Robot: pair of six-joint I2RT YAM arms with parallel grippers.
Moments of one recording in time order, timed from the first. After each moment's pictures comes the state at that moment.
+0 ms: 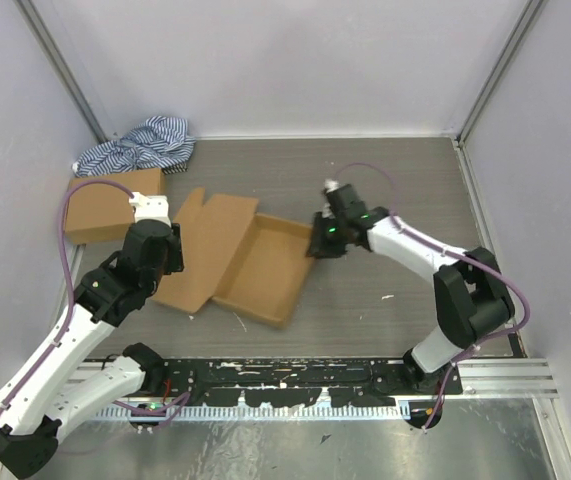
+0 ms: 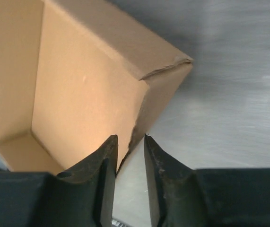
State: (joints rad) left arm -0.59 0.79 0.91 -0.77 -0.54 -0.32; right arm 0.41 1.57 1.04 -0.46 -0.17 0.56
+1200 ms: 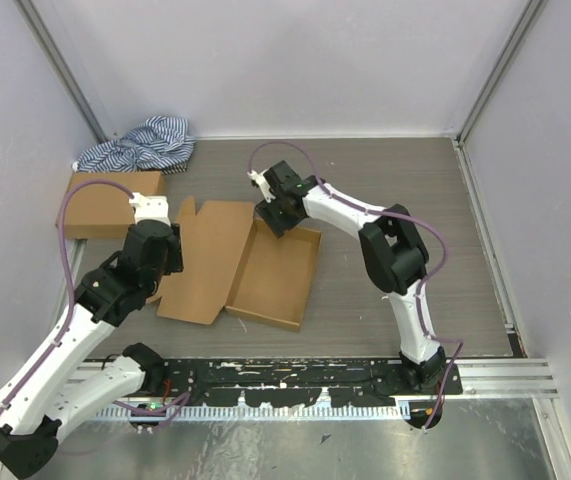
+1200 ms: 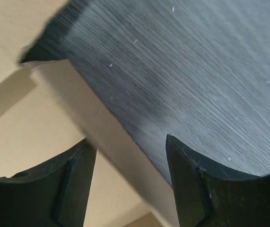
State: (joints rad) left arm -0.59 0.80 0.91 -0.77 -0.55 -0.32; right arm 0.66 2.10 1.70 -0.59 0.03 -0.08
